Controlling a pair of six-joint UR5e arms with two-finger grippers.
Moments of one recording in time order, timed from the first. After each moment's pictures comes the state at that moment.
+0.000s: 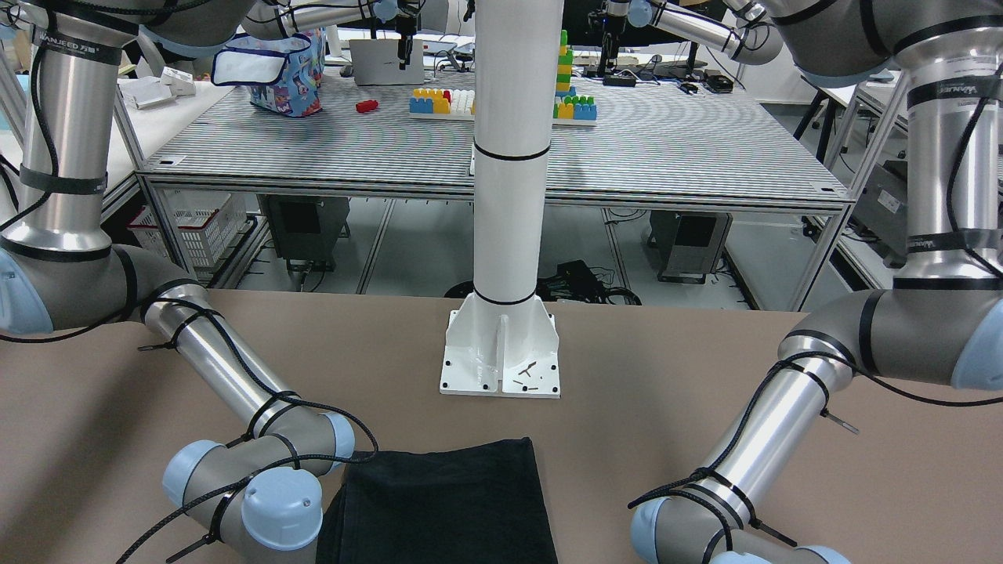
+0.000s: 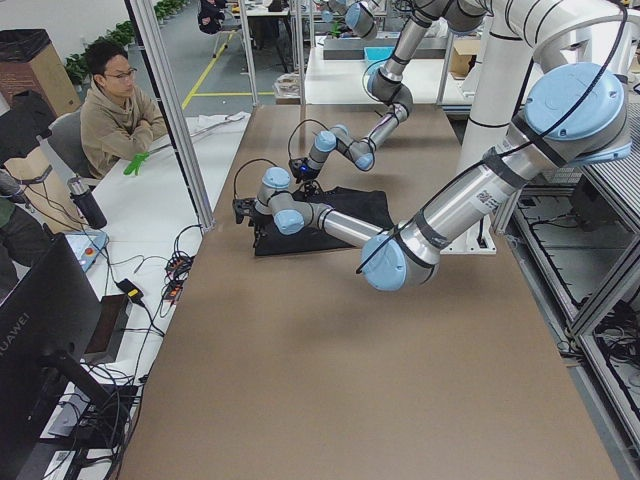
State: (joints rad) left arm -0.90 -2.52 -0.99 -2.20 -1.86 -1.43; right arm 0.76 -0.92 1.34 -1.25 1.64 0.56
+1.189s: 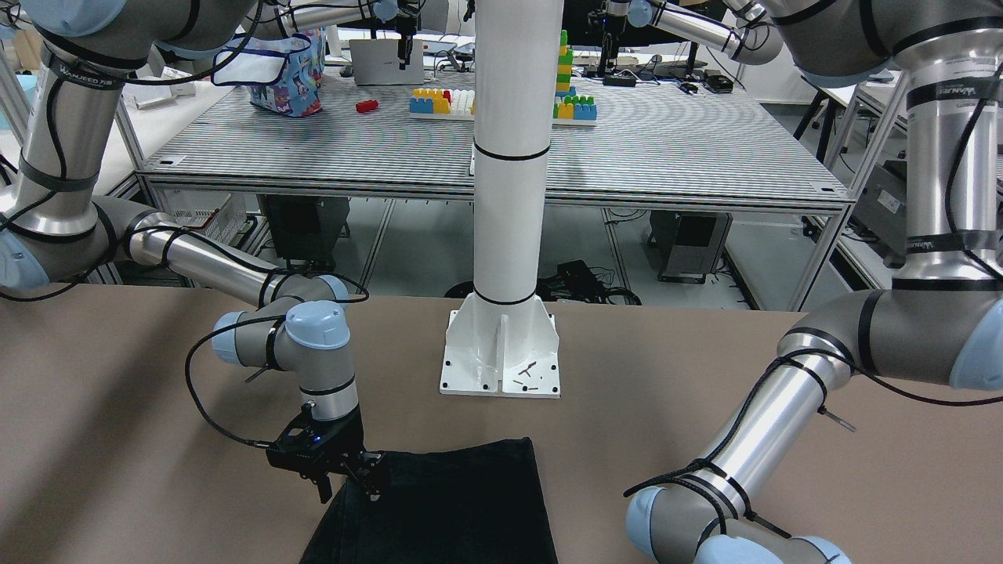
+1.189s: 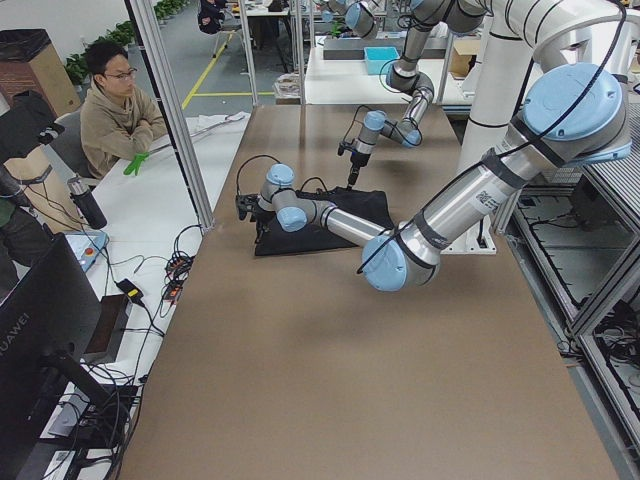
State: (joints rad) left arm -0.89 -2.51 -1.03 -2.20 -1.82 -1.44; right arm 0.42 -1.33 1.93 -1.24 1.55 1.63
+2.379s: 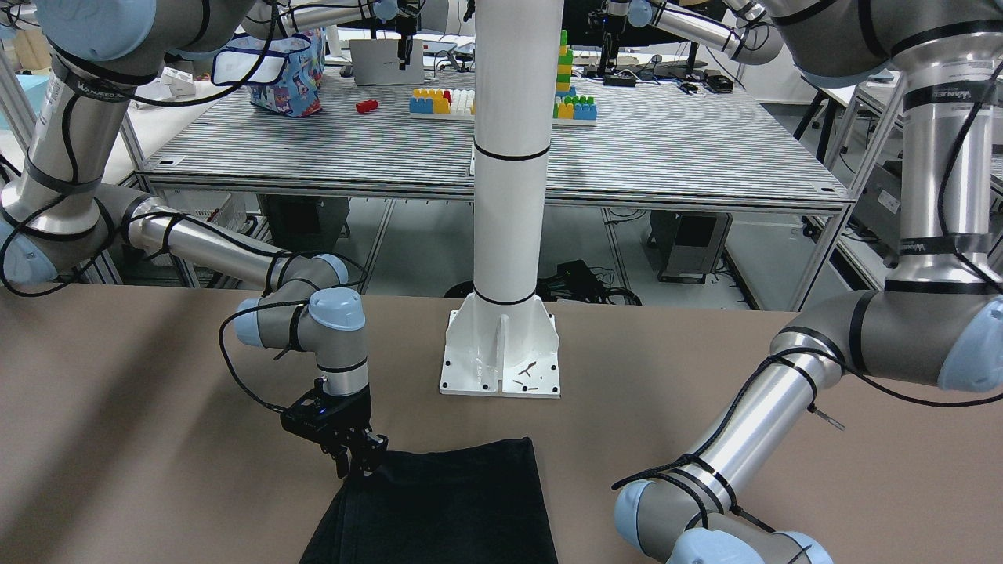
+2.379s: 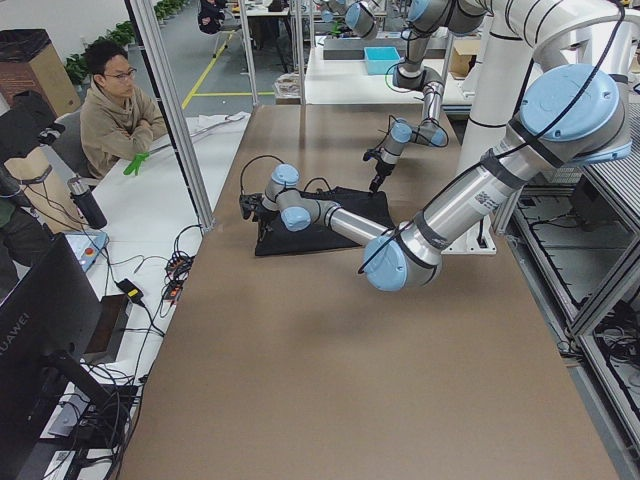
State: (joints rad) left arm -0.86 -2.51 -1.03 -2.20 -1.78 -1.46; right arm 0.27 -1.41 1.96 -1.24 1.41 1.89
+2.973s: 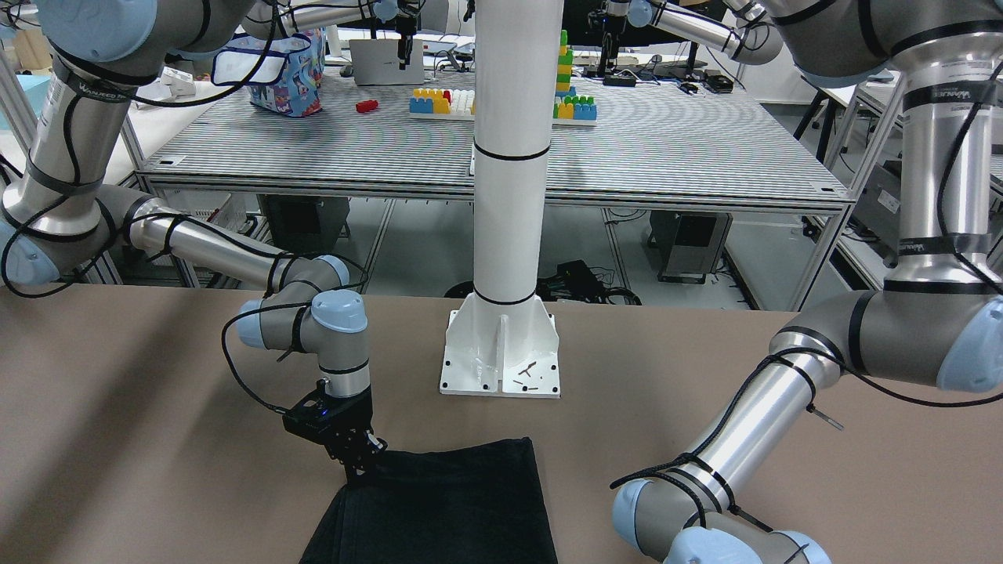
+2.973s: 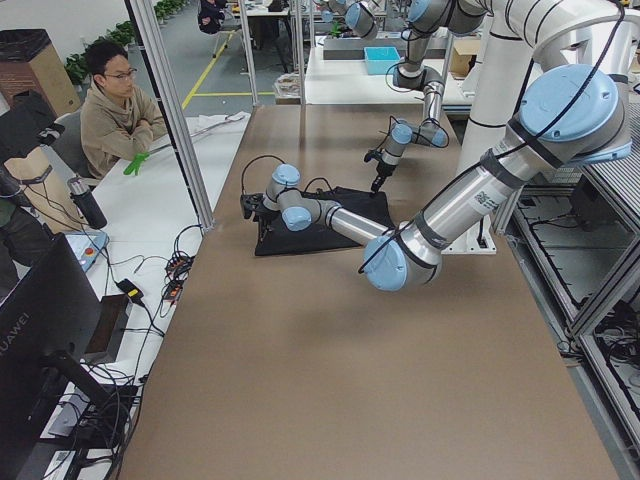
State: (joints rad) left arm -0.86 -2.51 -1.03 -2.20 -1.78 -1.47; right arm 0.26 -1.41 1.95 -1.24 1.41 1.89
